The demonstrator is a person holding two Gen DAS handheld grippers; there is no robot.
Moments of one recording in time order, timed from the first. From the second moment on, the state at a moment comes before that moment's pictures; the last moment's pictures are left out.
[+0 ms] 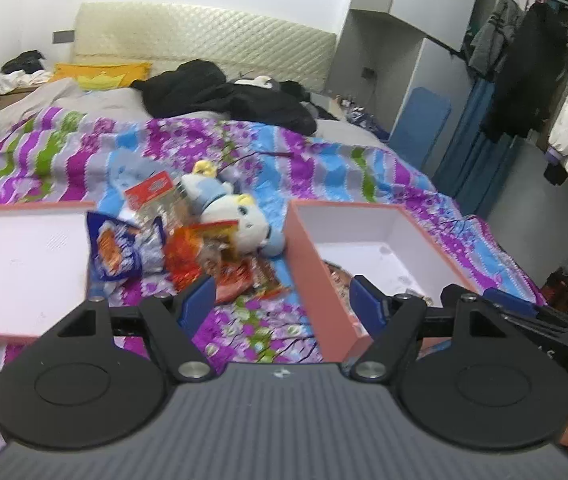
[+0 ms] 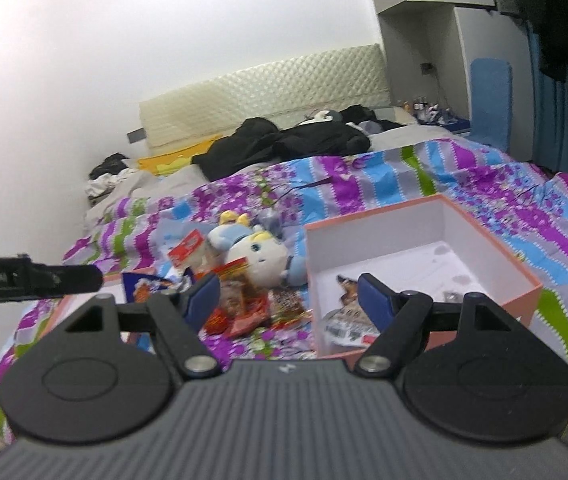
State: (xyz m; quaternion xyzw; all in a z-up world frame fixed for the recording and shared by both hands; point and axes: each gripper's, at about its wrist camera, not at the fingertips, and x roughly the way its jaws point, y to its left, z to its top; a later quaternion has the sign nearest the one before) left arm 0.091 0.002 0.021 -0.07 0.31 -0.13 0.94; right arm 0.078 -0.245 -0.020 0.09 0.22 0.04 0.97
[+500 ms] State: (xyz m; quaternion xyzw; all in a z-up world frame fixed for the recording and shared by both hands) left arm 0.066 0.023 -0.030 -0.07 0.35 -0.09 0.93; right arm 0.056 -0.220 -0.067 0.08 0.26 0.08 0.96
